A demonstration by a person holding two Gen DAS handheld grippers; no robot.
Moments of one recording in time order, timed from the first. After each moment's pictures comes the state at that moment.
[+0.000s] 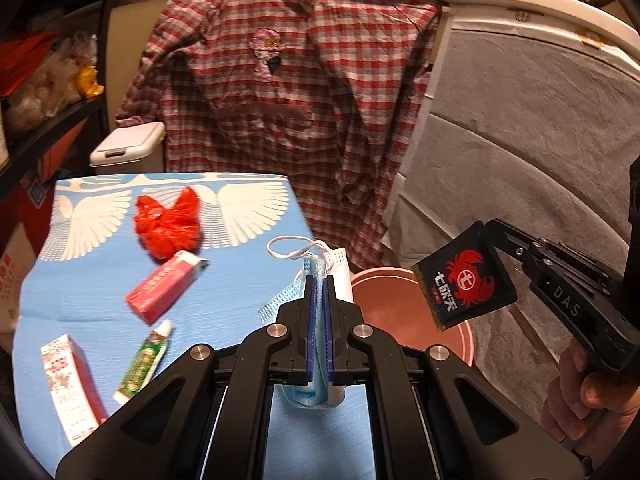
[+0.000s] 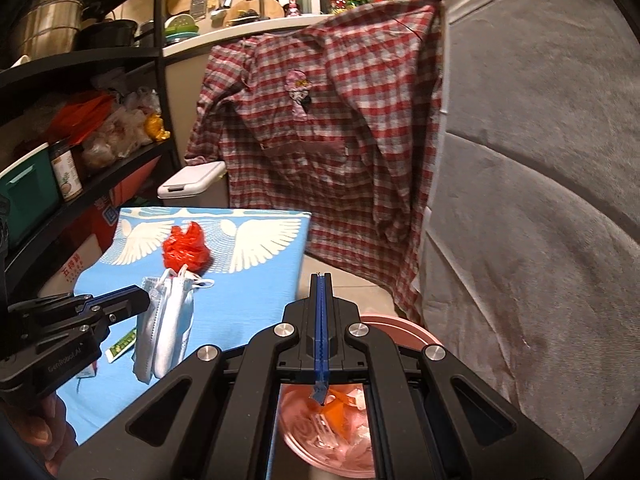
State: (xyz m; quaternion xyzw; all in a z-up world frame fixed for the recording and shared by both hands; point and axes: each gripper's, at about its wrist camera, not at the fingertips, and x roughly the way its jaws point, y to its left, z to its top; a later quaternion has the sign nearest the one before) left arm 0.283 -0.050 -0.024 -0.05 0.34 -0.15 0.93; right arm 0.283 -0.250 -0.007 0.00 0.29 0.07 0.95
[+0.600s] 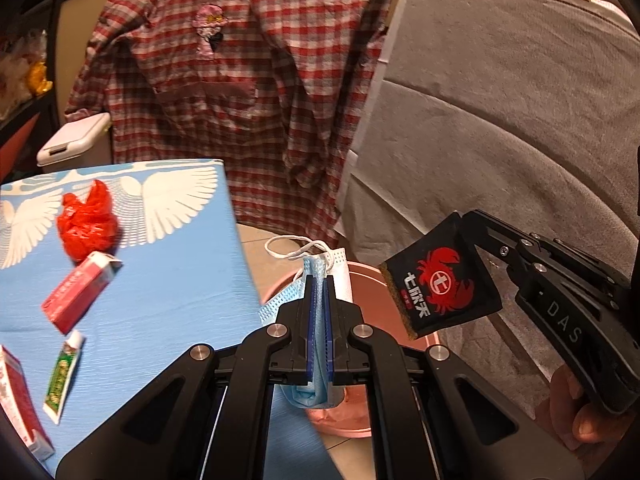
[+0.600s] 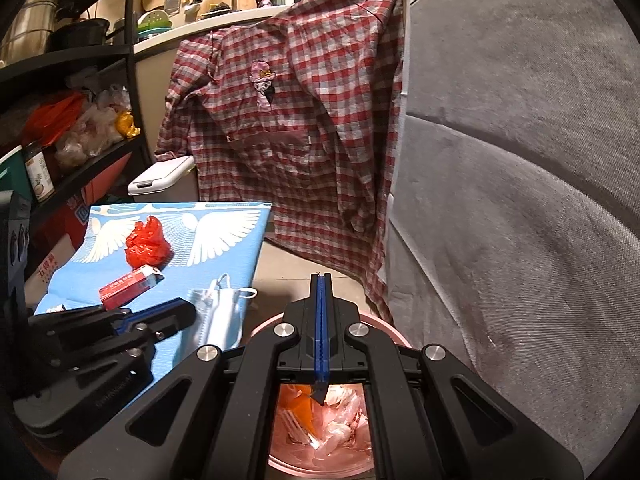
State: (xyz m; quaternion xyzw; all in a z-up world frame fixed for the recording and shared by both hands) left arm 0.313 -0.127 -0.047 -0.05 0.36 -0.20 0.91; right arm 0.294 -0.288 -0.018 0.00 0.30 0.04 0.95
